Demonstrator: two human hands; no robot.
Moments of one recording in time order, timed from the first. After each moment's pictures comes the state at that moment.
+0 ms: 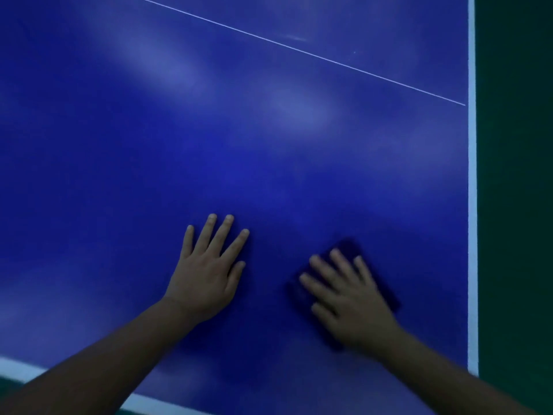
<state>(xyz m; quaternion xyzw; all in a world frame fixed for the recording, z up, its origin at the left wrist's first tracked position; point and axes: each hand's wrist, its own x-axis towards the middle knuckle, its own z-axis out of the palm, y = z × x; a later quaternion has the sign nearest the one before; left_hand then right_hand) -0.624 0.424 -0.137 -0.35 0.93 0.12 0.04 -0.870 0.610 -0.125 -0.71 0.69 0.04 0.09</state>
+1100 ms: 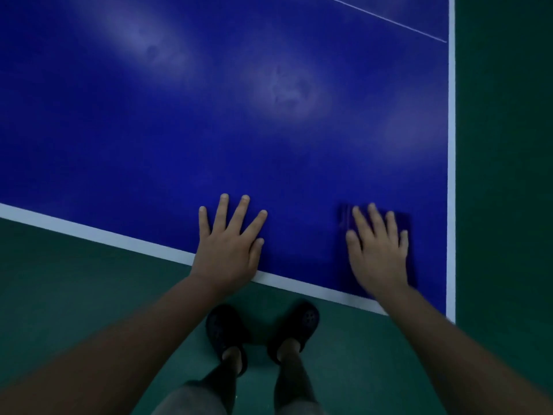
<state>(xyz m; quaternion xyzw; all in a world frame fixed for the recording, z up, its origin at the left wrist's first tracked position) -0.545 0.577 -0.139 -0.37 0.92 0.13 0.03 -0.789 0.730 -0.117 -0.41 0.90 0.03 0.14</state>
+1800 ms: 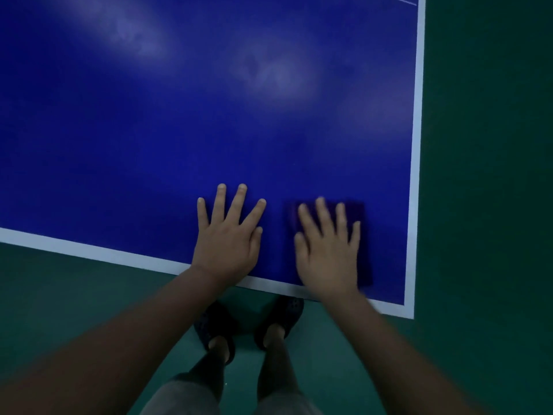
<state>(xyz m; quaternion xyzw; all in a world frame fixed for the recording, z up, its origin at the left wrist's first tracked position) -0.635 0.623 -0.139 -0.36 0.92 0.13 0.03 -0.785 0.755 -0.123 -0.44 0.89 -0.02 0.12</state>
